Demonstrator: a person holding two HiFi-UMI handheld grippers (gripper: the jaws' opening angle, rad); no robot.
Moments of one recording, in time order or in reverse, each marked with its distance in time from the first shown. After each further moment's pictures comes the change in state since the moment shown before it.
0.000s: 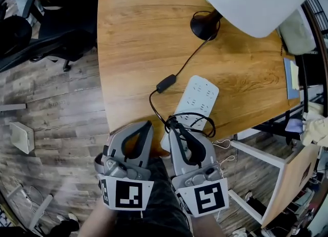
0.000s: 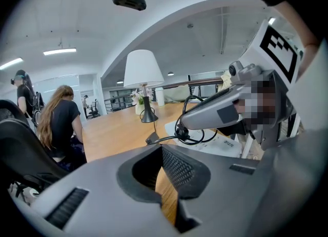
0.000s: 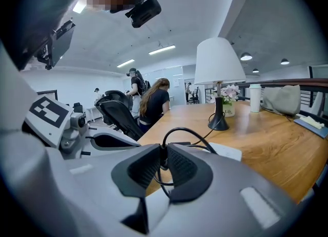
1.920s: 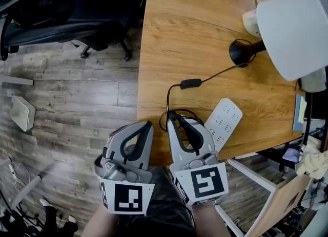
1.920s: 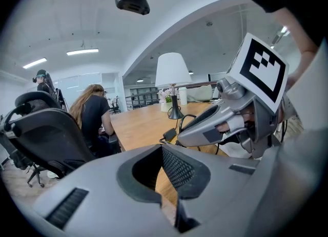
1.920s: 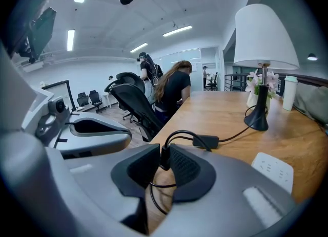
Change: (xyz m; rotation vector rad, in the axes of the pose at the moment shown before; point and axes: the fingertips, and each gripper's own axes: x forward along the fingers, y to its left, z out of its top) left arm -0.043 0.079 -0.016 -0.092 0.016 0.201; right arm 0.085 0.057 -0.005 -0.078 0.188 0.172
